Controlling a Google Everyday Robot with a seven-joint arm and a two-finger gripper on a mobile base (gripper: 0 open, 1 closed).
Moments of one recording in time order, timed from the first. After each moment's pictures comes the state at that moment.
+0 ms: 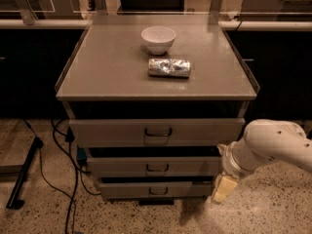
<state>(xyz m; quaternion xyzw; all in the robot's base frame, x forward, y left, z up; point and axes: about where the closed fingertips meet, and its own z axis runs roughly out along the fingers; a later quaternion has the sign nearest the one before) 0.468 -0.208 0.592 -0.60 0.79 0.05 0.15</state>
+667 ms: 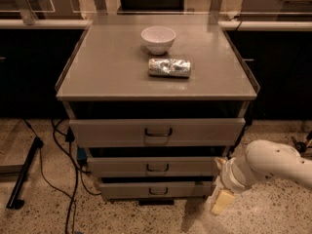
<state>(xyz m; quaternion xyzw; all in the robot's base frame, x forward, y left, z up) 0.458 -0.206 0.532 -0.60 0.78 0.08 0.18</state>
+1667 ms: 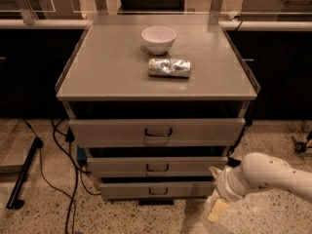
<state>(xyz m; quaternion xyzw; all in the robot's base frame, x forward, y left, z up) 0.449 -0.201 0.482 -0.60 0.77 0.11 0.18</state>
